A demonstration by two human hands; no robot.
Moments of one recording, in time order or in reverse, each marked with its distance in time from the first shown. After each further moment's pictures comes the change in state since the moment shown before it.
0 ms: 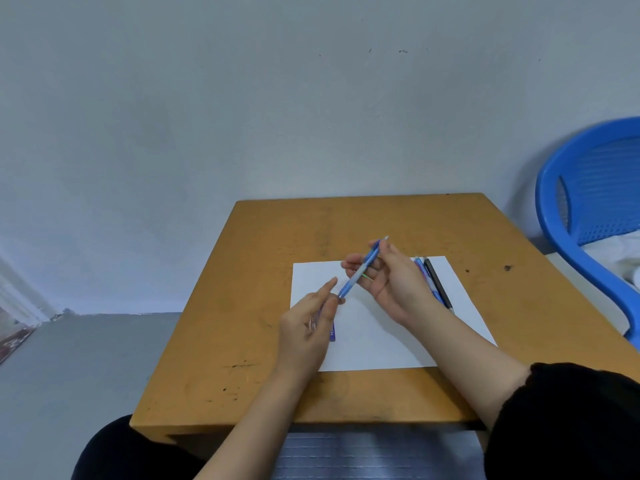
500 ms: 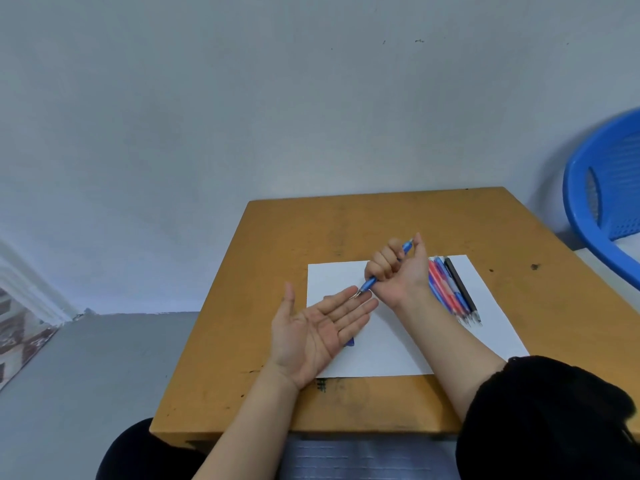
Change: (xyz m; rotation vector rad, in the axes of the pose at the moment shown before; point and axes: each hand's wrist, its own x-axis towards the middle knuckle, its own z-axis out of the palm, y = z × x) left_hand 0.019 0.013 -0.028 -1.305 -0.241 -0.882; right_hand 0.036 0.015 0.012 0.625 0.042 0.157
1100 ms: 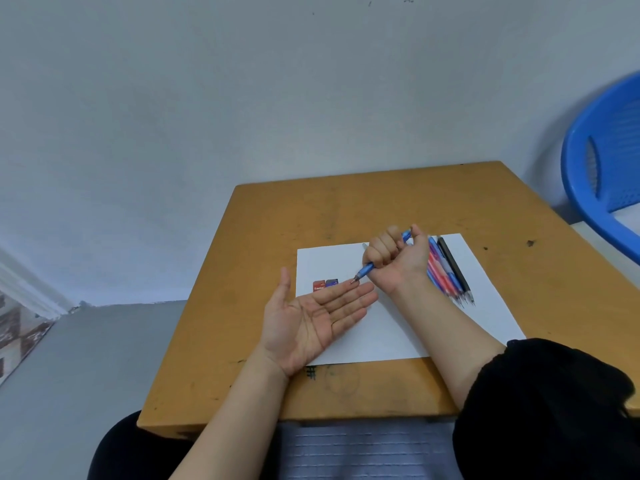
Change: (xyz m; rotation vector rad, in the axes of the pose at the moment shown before) left_hand 0.007 -0.001 -0.007 0.106 -0.052 -0.127; right_hand 0.002 -0.007 -0.015 0.086 0.019 -0.041
